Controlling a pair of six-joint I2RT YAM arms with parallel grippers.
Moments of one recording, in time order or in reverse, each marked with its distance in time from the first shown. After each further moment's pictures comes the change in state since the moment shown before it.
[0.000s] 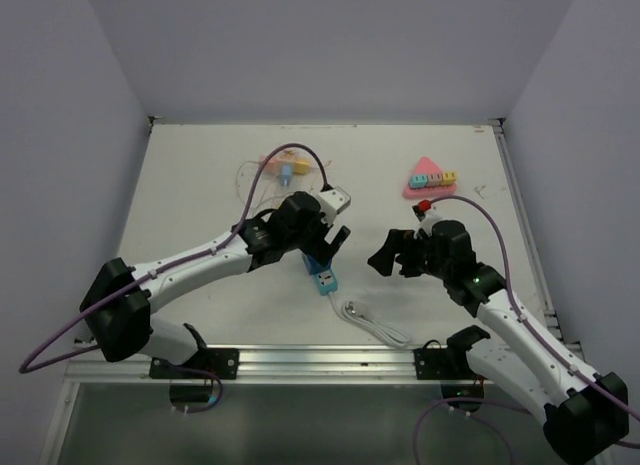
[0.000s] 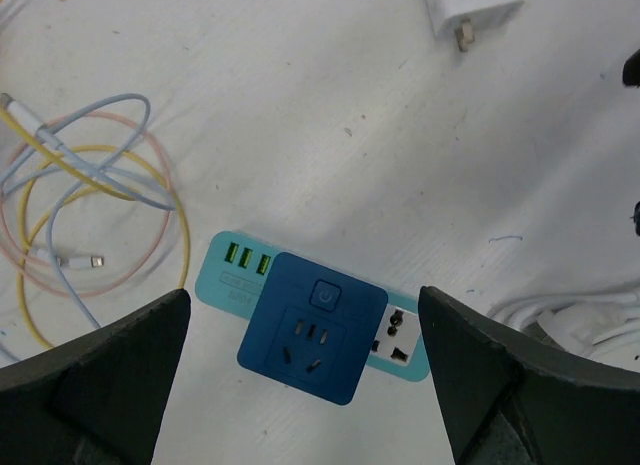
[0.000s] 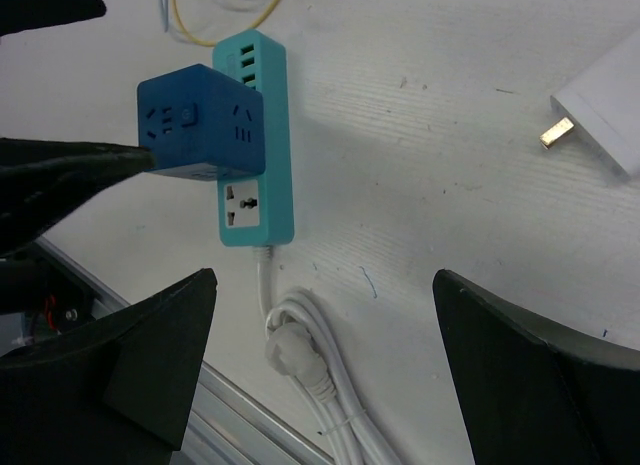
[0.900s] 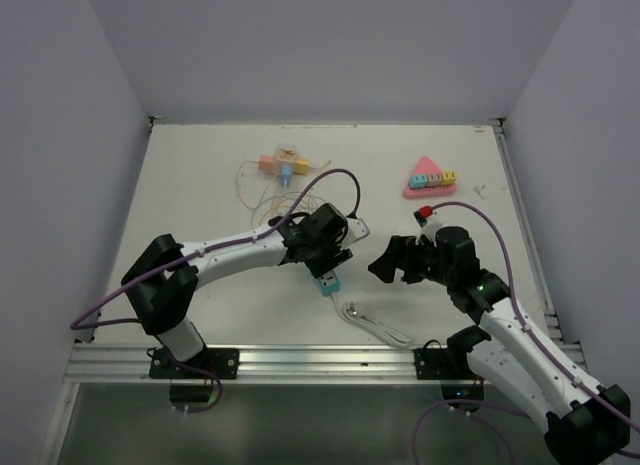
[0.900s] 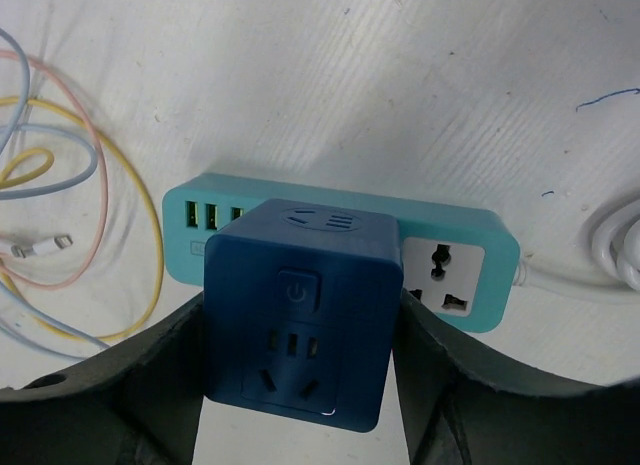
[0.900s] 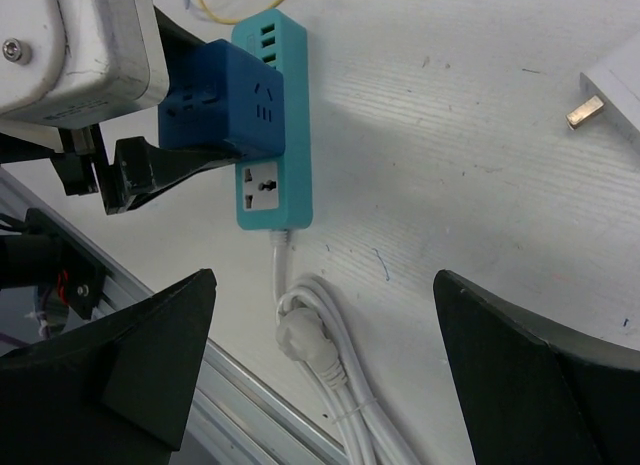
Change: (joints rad) left arm -0.076 0.257 0.133 -0.240 -0.047 0.233; right arm 0.000 -0.077 -0.034 -0.026 -0.043 -0.006
